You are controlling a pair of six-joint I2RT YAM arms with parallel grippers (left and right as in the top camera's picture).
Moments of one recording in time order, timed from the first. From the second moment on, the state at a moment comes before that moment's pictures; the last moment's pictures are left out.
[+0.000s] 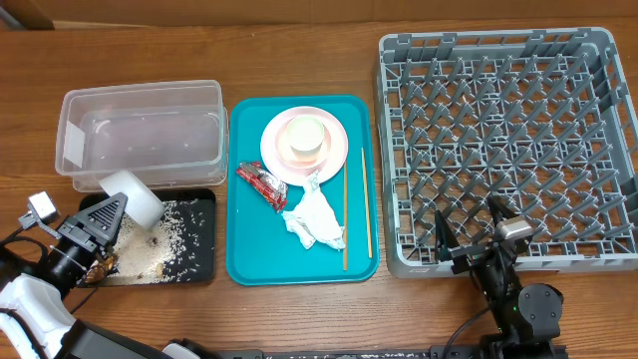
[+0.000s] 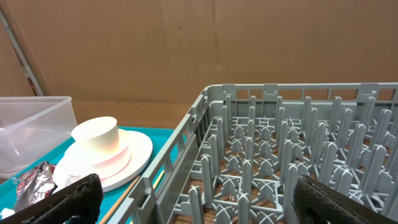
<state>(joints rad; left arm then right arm) 1.03 1.38 0.82 -0.85 1.43 0.13 0.11 0.01 0.02 -0.02 -0.19 0.10</state>
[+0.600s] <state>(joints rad) 0.99 1.38 0.82 -0.93 1.49 0.10 0.11 0.01 0.02 -0.02 -0.19 0.09</state>
